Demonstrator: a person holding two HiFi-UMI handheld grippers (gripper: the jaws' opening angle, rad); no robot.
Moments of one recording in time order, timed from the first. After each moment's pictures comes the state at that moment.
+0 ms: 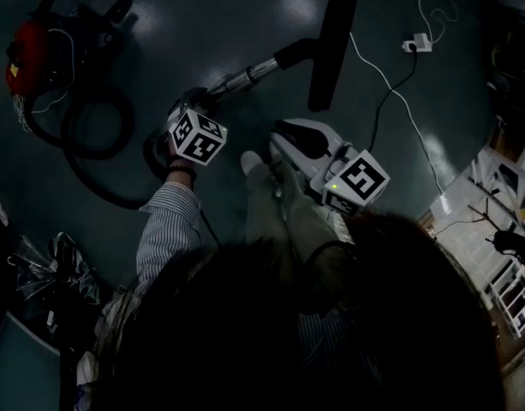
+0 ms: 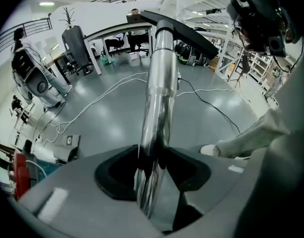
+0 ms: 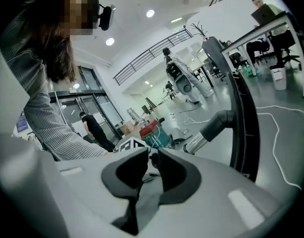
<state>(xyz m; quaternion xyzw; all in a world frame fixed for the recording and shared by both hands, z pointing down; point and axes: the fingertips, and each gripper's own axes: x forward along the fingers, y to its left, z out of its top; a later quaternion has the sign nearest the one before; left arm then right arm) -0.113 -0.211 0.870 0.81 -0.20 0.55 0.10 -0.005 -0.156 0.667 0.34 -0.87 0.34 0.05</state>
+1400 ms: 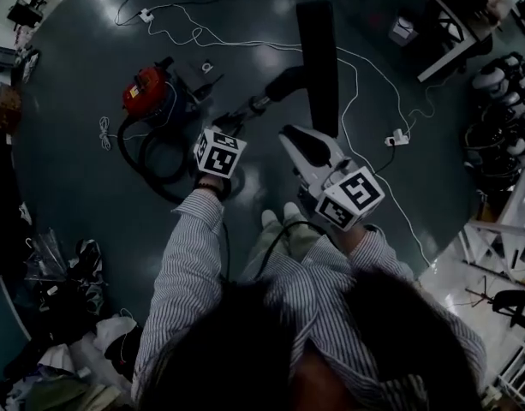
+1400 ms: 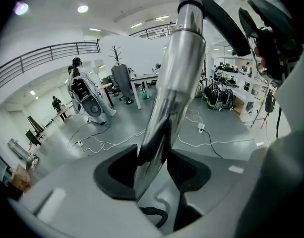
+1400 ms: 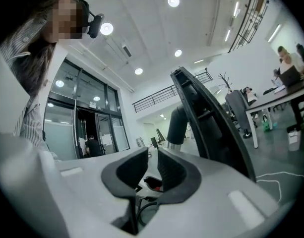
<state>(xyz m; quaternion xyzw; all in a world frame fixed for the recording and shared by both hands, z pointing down) -0.128 -0.221 0.420 0.81 -0.42 0.40 0.08 -0.018 -0.130 0.233 0.36 -0.91 0.16 -0.08</state>
